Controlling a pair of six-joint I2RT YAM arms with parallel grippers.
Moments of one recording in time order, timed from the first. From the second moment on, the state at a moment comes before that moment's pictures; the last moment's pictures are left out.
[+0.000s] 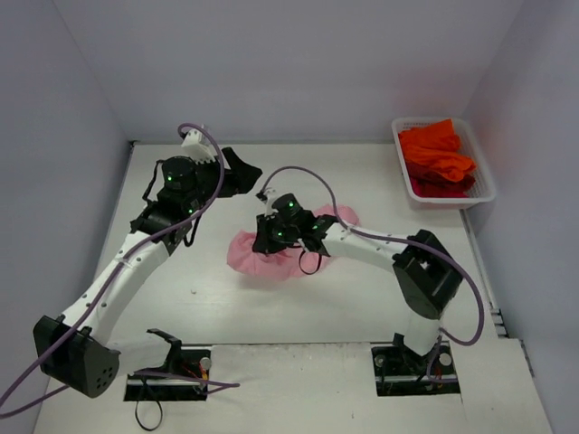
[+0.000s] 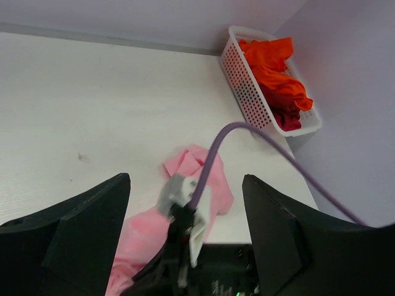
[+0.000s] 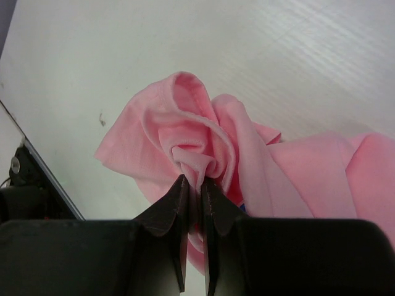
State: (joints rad) left arm -0.41 1.20 1.13 -0.11 0.19 -0.56; right arm 0.82 1.74 1.15 -0.08 -0.24 0.47
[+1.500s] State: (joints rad) left arm -0.41 1.31 1.00 -0.02 0.19 -0.60; right arm 0.29 1.47 1.01 -0.22 -0.02 0.50
